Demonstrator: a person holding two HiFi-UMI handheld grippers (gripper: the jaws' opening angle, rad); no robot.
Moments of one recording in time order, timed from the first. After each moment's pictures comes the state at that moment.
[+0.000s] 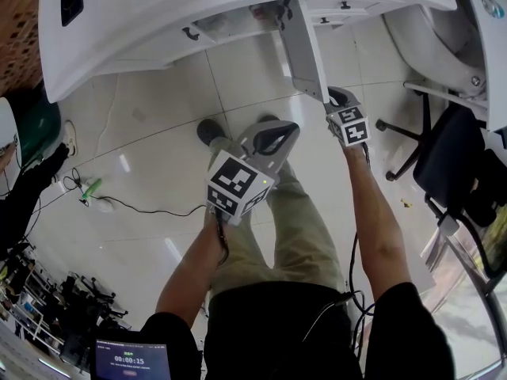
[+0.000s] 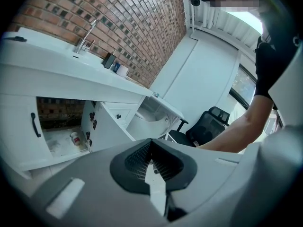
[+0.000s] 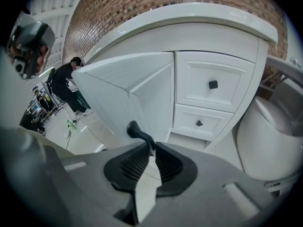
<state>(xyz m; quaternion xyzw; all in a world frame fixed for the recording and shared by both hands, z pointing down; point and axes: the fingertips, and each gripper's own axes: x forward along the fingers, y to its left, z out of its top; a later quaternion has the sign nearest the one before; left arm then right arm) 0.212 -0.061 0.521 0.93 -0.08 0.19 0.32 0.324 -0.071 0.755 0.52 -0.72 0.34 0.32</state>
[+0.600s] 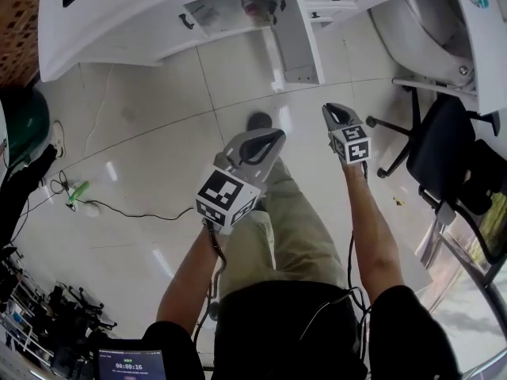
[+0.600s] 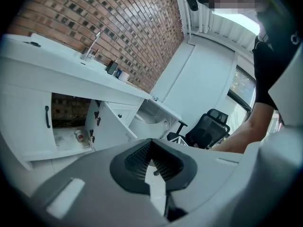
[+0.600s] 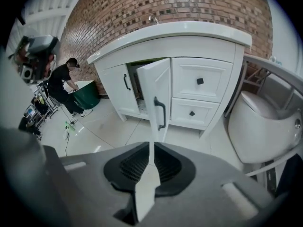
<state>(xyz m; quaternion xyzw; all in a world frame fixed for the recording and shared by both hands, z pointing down) 0.164 -0.013 0.515 0.93 -0.11 0.16 0.31 0.316 0.015 0.734 0.55 -0.70 0.34 0.31</state>
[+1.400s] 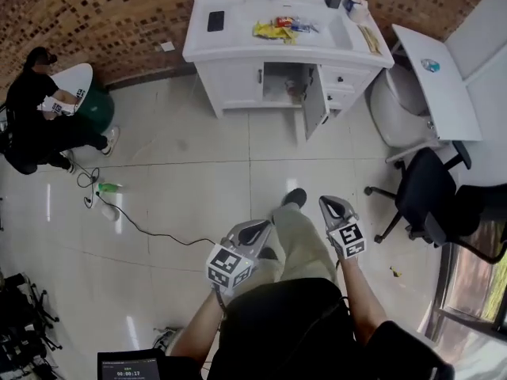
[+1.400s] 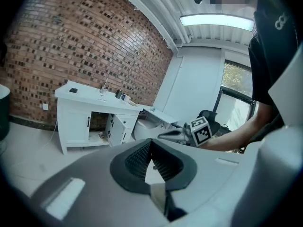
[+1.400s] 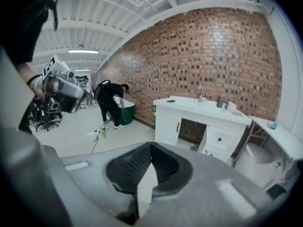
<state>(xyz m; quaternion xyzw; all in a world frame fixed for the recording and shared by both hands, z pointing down) -0.063 0.325 0.359 0.93 -0.23 0.12 0.25 0.095 0.293 0.439 0.50 -0.83 0.13 0.23</state>
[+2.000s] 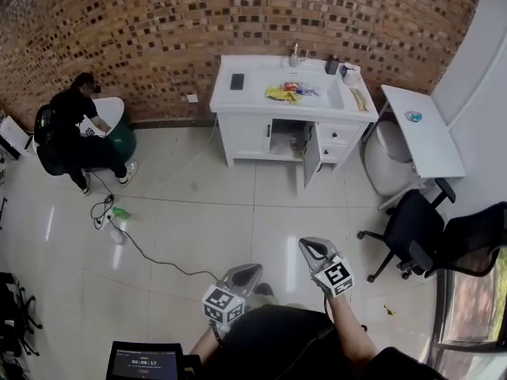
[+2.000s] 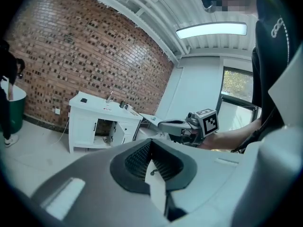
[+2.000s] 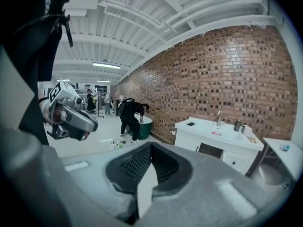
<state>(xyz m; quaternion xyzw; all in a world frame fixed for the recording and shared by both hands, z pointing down) -0.120 0.441 0.275 0.93 -0.28 0.07 0.24 -0.007 0.384 0.285 0.42 -0.89 0.06 0.17</state>
